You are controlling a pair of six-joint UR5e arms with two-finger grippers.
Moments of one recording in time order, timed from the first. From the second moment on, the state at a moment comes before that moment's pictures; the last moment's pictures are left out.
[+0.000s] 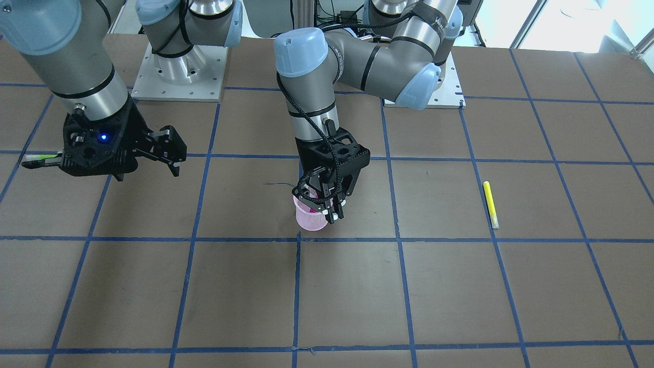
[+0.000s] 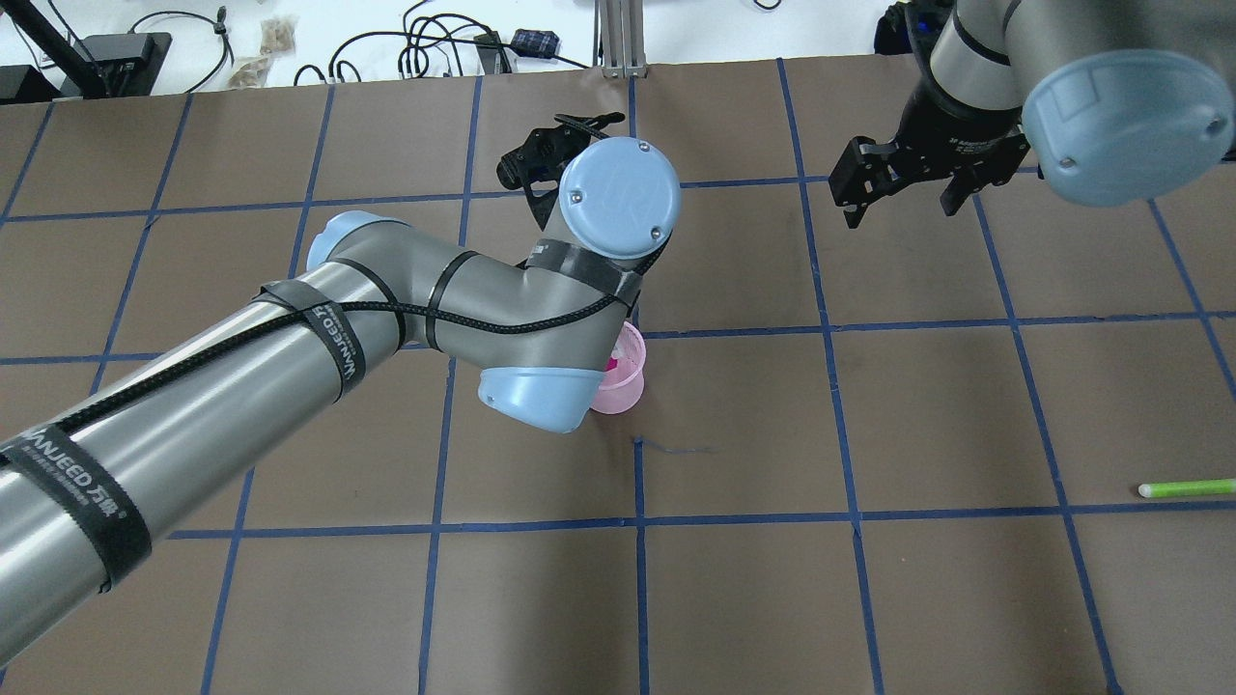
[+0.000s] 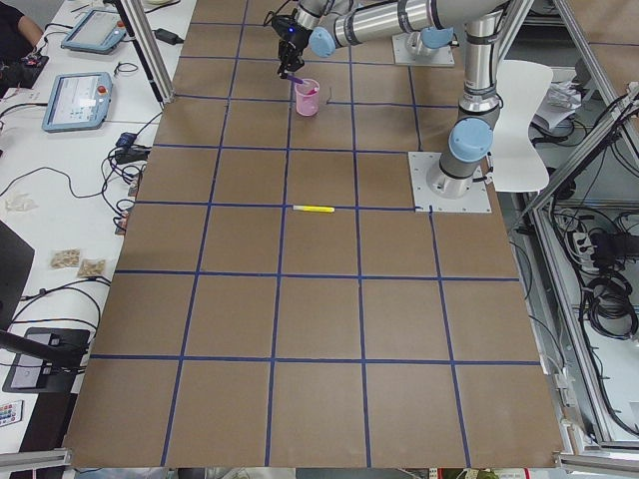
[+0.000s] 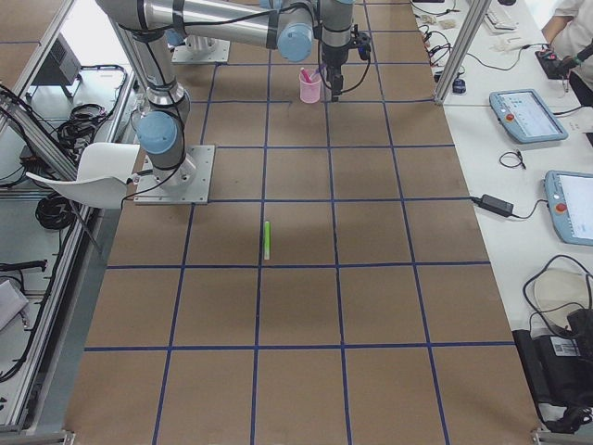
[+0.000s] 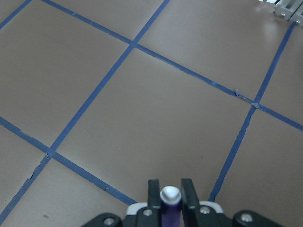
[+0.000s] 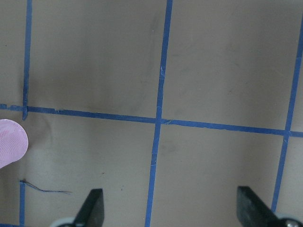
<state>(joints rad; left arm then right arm) -2.03 -1.90 -1.77 -0.72 1.97 -0.93 1.54 -1.48 1.64 -1.77 -1.55 -0.14</state>
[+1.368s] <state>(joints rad) -1.93 -1.84 -1.67 -0.94 1.78 -0.60 1.54 -1.47 1.63 -1.77 -1.55 -0.14</state>
